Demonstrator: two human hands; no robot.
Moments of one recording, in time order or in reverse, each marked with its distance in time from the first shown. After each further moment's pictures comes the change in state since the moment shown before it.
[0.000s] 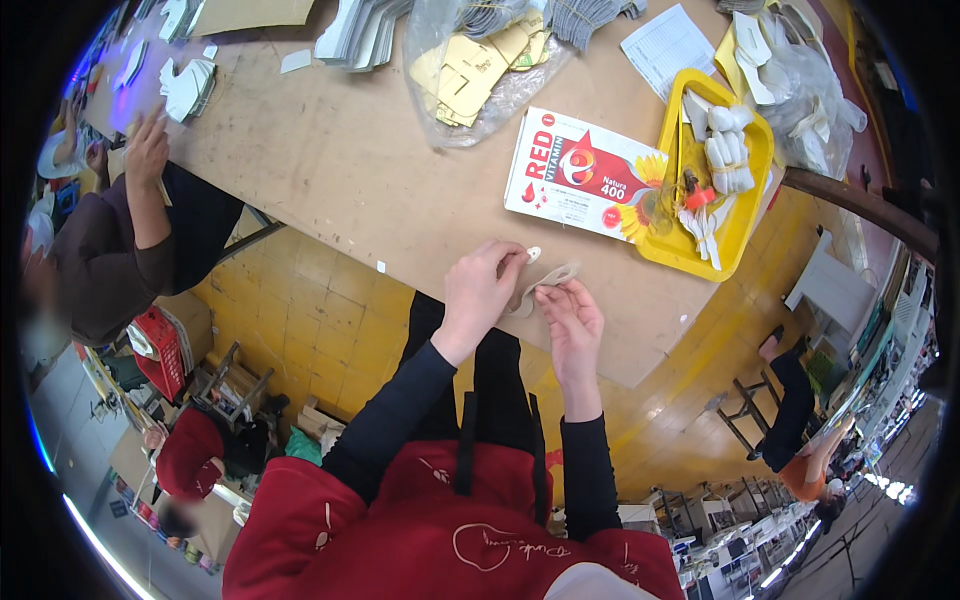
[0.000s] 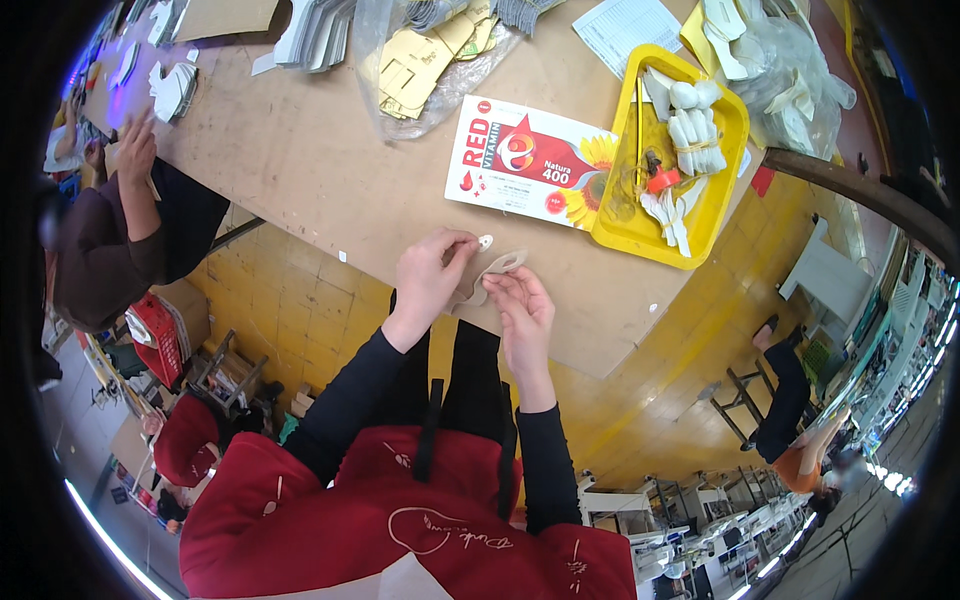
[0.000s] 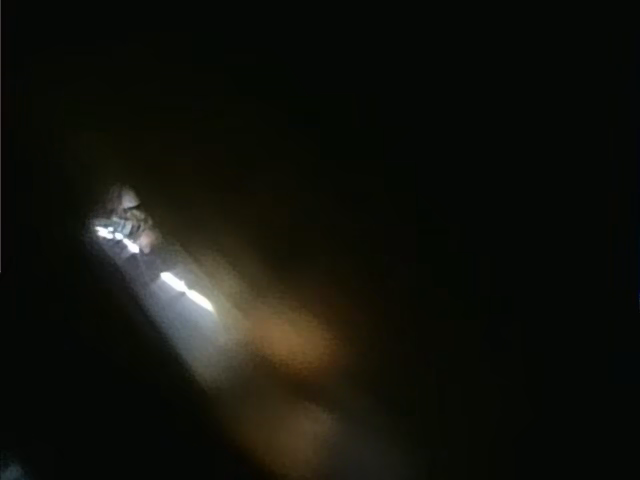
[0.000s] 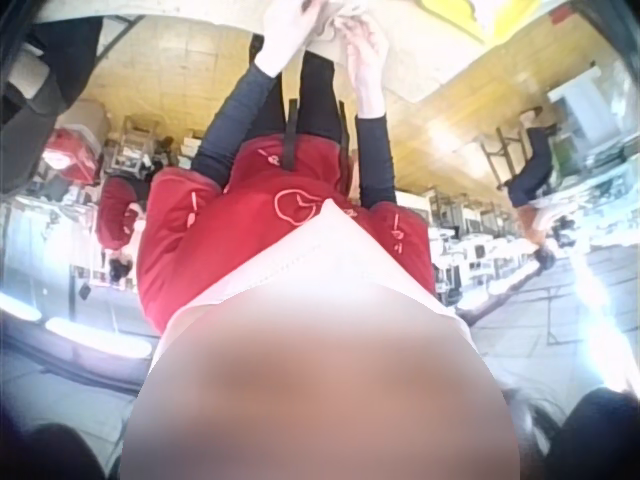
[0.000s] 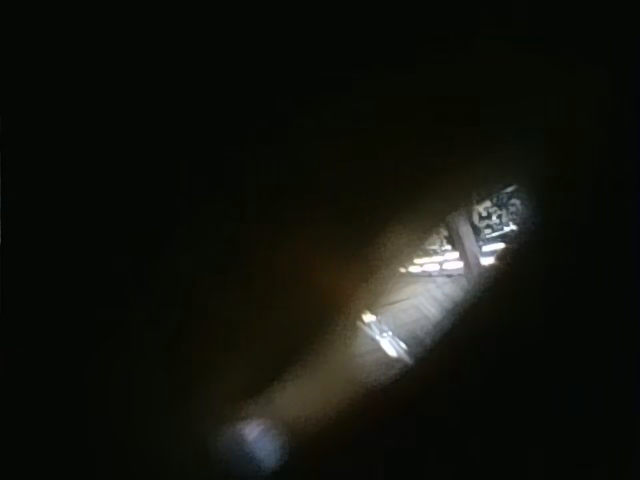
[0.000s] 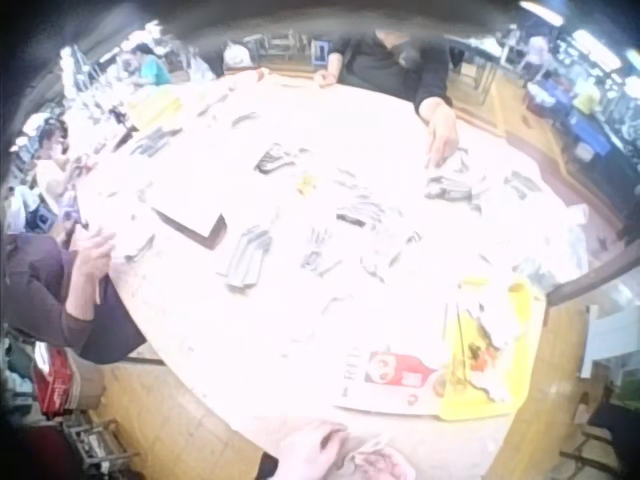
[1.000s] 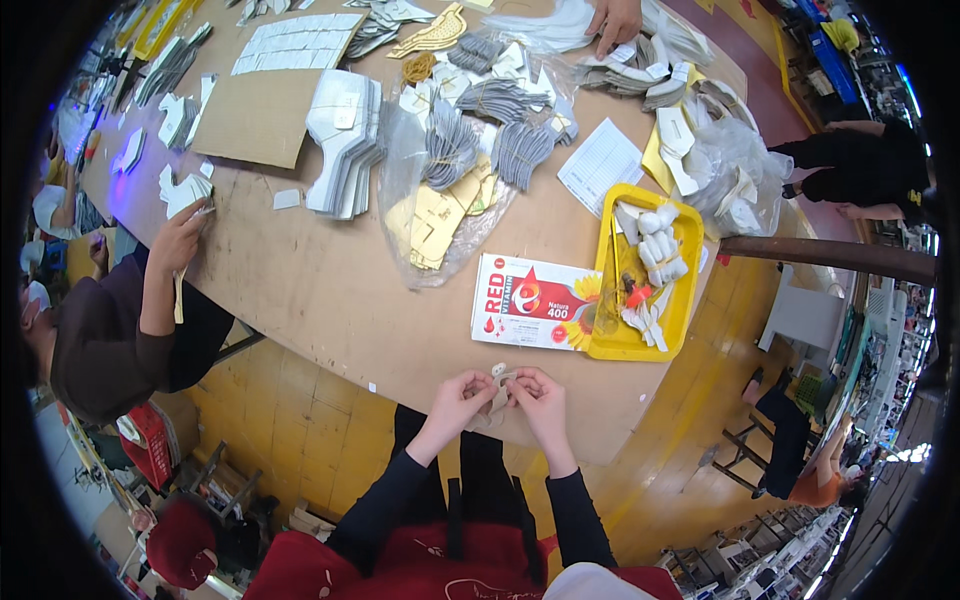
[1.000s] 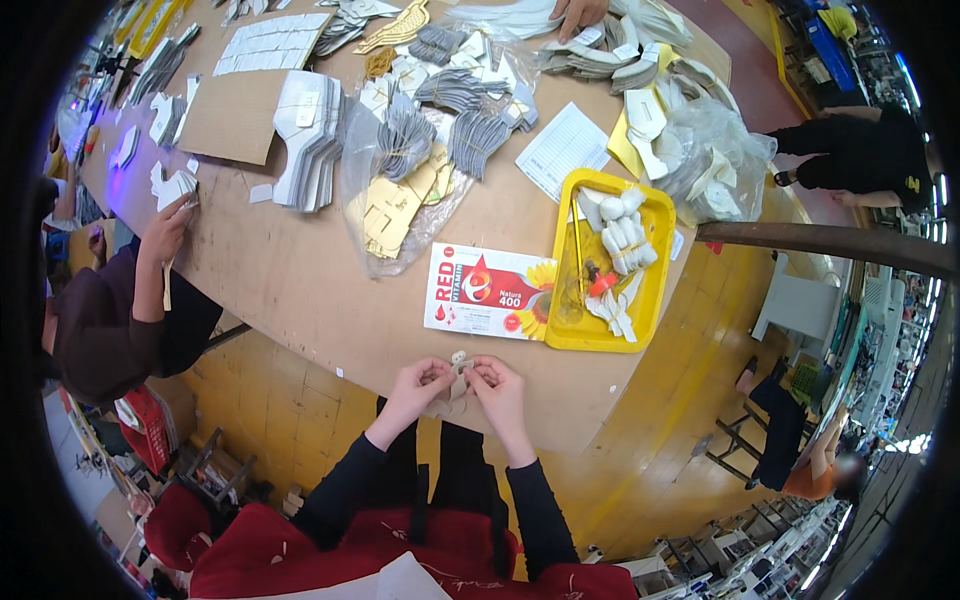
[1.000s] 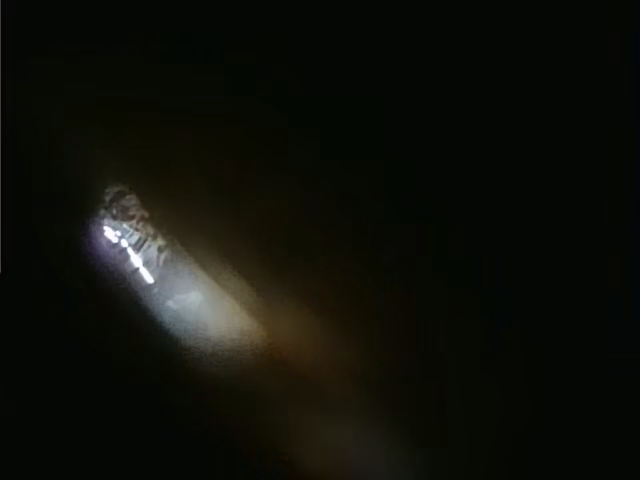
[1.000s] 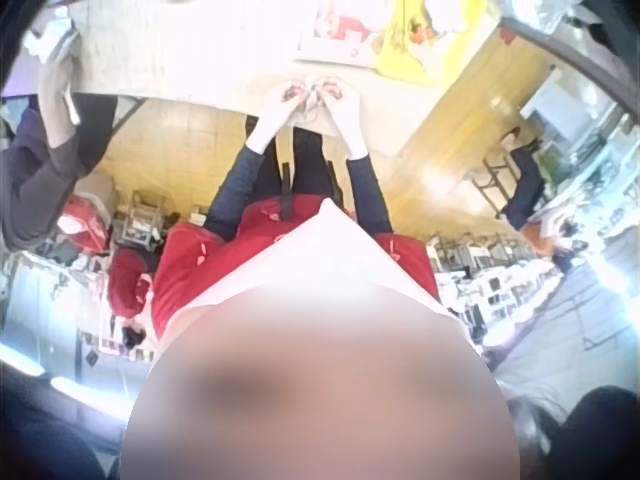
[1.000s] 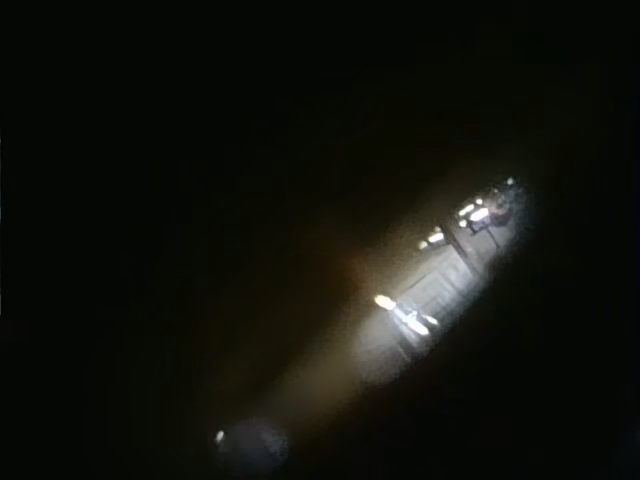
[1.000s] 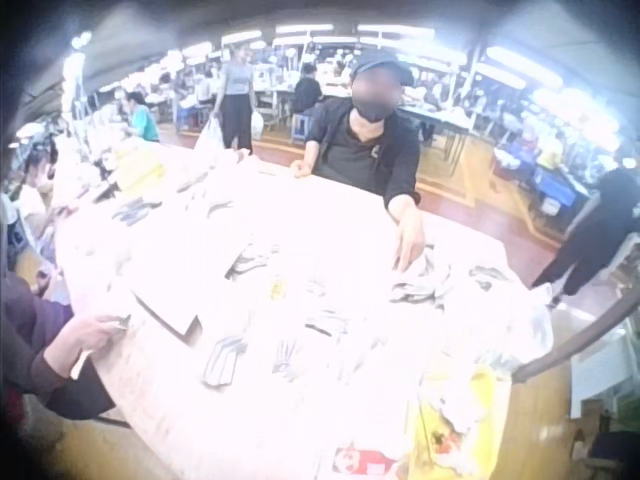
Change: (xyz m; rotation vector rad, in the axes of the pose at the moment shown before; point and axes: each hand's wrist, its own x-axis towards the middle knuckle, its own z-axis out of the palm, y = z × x) left_hand -0.002 -0.023 -0.007 -0.636 -0.394 -0.269; right_hand 0.034 -0.006 -0.002 -0.431 0.022 0.045
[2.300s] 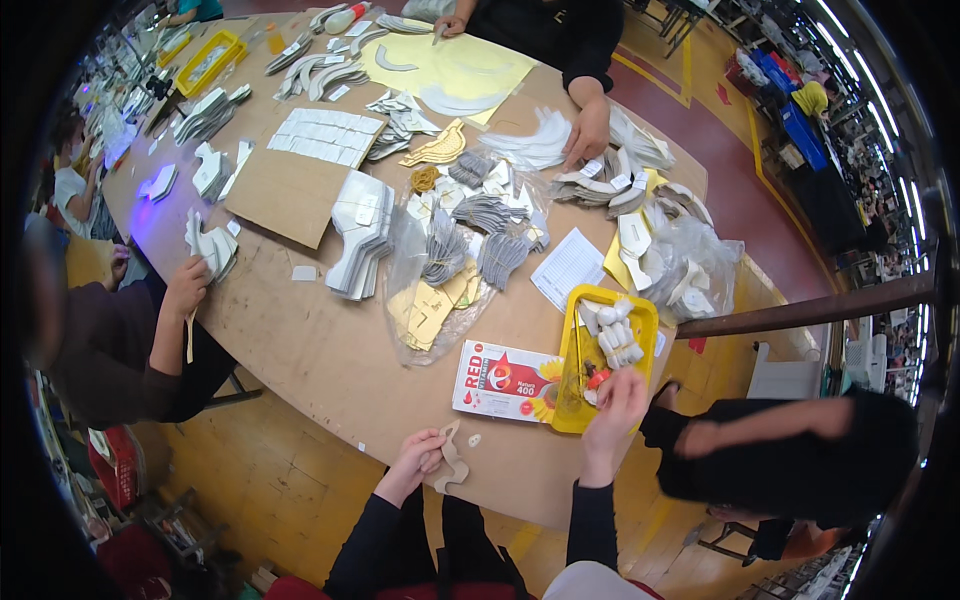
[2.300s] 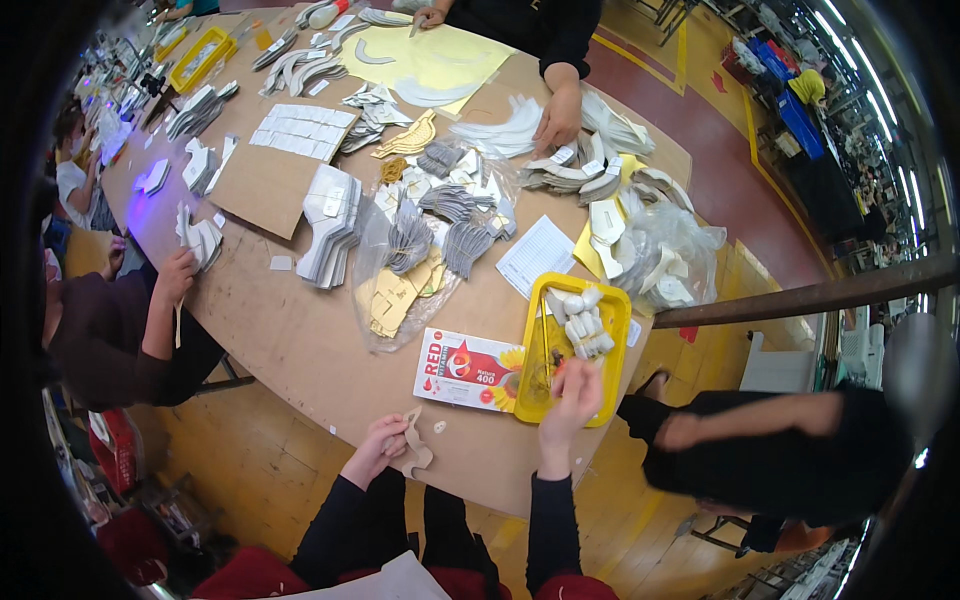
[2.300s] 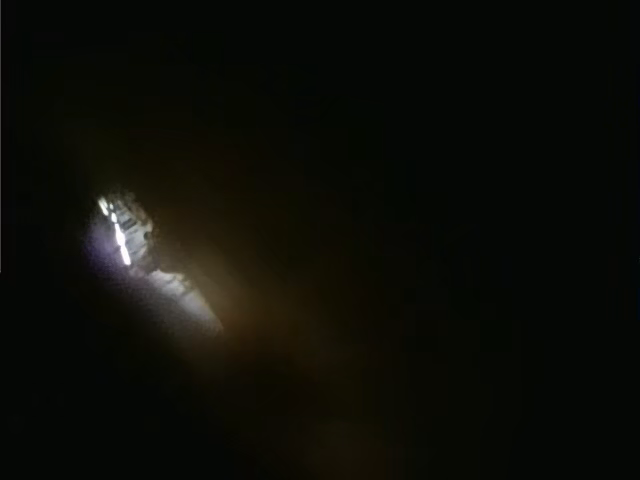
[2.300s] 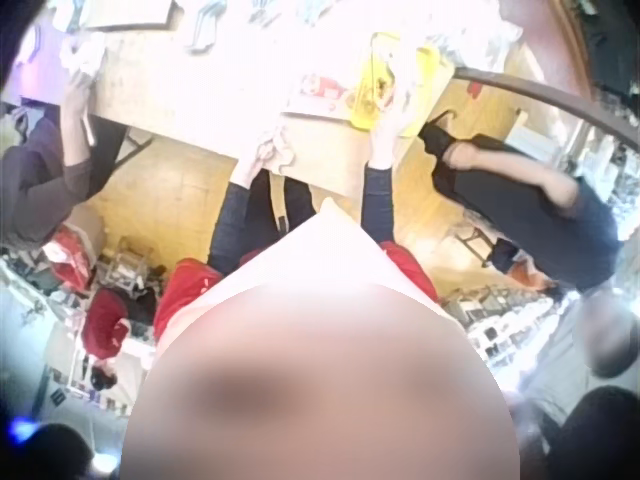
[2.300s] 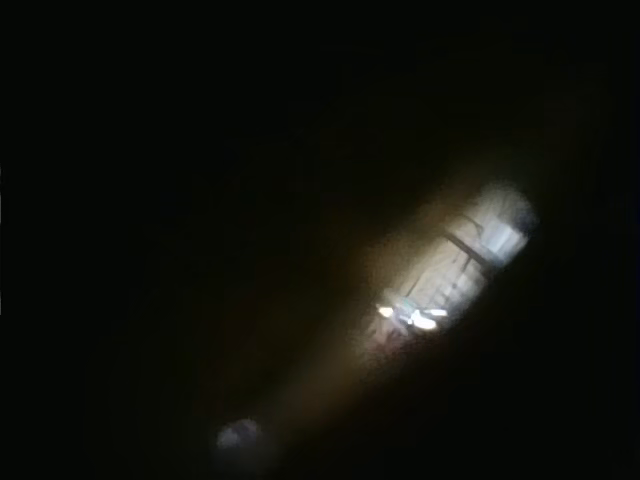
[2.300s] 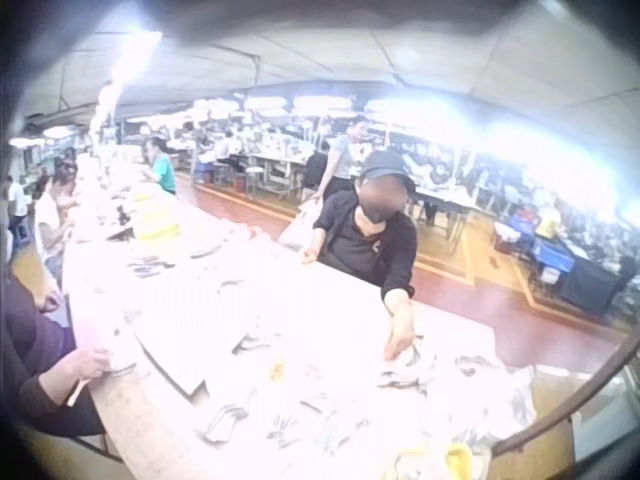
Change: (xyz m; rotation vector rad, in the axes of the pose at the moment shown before) left_hand -0.002 0.003 -0.030 -0.677 -0.025 -0.110; right_hand 0.038 -0.152 -0.045 0.054 0.409 -0.800
